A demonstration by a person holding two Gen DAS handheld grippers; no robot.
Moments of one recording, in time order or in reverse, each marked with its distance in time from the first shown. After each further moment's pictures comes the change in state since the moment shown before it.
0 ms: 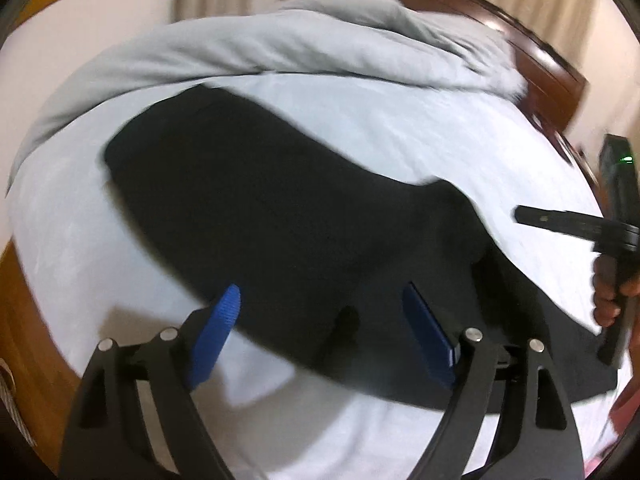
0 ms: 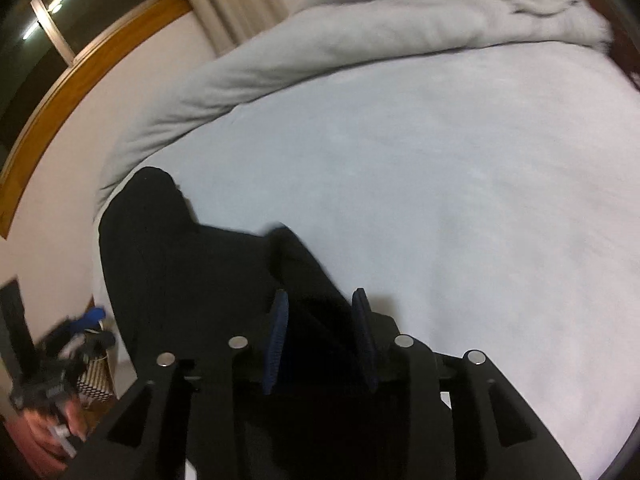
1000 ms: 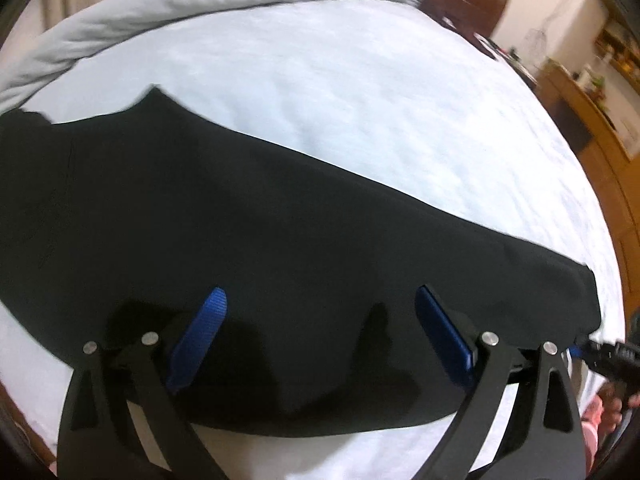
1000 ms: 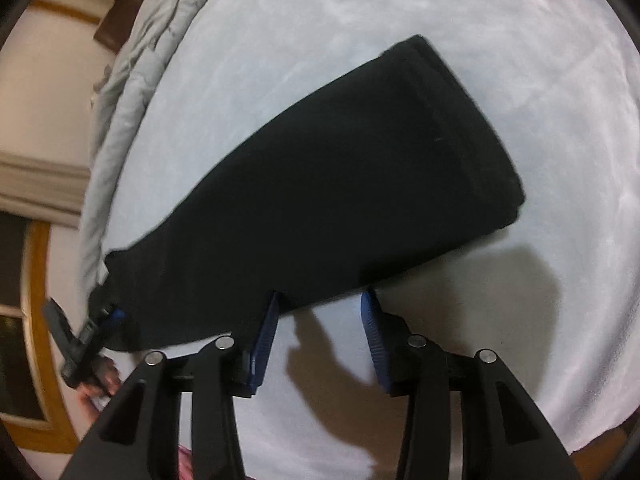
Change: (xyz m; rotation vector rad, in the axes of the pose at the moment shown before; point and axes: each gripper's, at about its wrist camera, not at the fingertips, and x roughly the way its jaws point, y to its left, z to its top) left arm 0.065 -0.207 -0.048 0.230 0.218 -0.173; right arm -0.184 -0.217 -0.317 0.925 -0.076 -0.074
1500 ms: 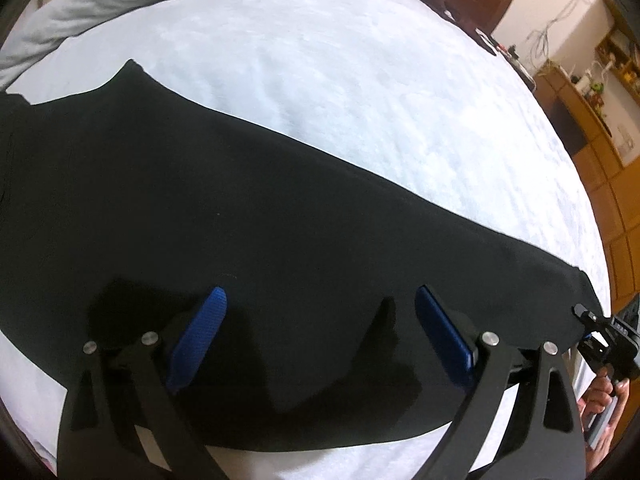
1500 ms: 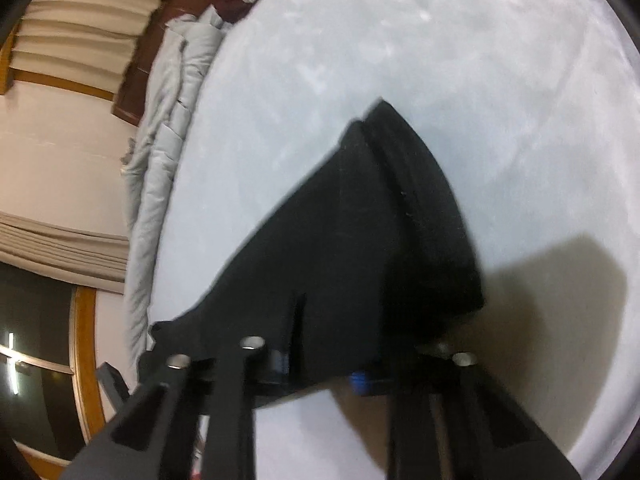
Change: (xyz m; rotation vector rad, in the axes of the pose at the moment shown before) left arm 0.012 0.002 -0.003 -0.058 0.043 -0.040; right arm 0.003 -0.019 0.034 0.107 -0.169 0.243
